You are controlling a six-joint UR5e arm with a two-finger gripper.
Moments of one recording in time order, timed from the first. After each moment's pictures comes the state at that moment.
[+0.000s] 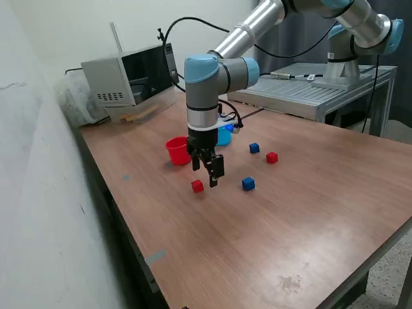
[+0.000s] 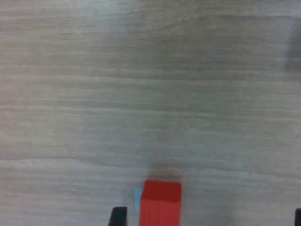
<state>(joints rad) 0.06 -0.51 0.89 -2.06 -1.71 3.21</state>
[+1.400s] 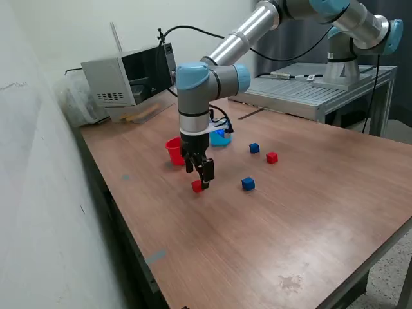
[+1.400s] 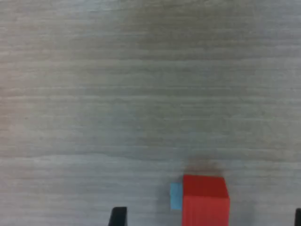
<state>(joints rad) 0.03 -0.47 0.86 -2.07 -1.71 3.21</state>
